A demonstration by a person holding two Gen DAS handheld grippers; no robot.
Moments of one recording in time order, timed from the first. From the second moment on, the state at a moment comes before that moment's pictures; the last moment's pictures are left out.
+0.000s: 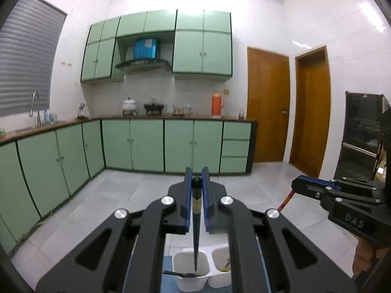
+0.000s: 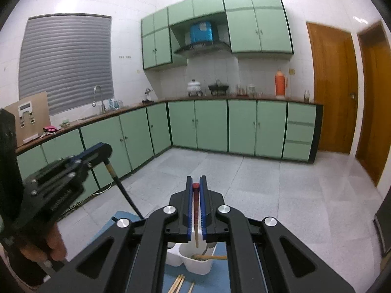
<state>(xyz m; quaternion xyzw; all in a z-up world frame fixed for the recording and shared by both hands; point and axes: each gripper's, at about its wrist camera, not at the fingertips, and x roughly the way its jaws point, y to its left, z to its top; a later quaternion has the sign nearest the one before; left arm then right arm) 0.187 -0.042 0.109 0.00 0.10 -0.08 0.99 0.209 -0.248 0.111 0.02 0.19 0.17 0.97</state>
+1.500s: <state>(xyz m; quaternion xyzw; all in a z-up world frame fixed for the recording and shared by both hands) 0.044 0.020 -0.133 0.01 0.39 -0.07 0.92 0.016 -0.247 -0.142 0.05 0.35 0.08 0.93</state>
